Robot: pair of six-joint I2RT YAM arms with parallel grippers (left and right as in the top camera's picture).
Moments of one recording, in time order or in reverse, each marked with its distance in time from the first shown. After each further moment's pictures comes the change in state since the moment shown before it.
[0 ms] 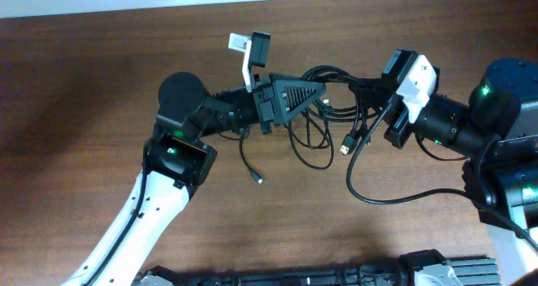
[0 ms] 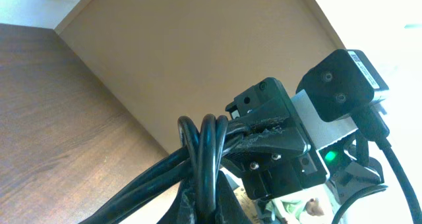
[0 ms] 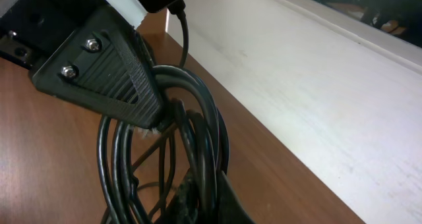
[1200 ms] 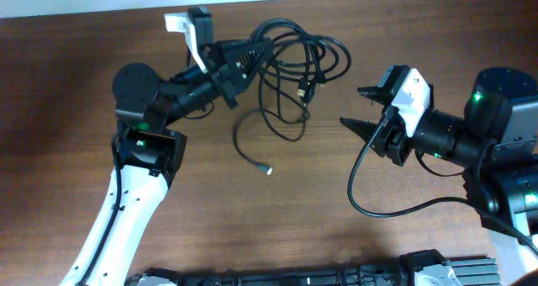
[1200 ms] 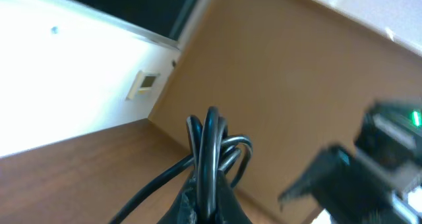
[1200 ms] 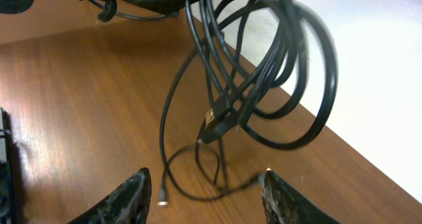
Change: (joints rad) left arm 0.210 0.000 0.000 0.065 -0.056 0.332; right arm 0.002 -0.017 0.000 -0.170 -0.015 -0.002
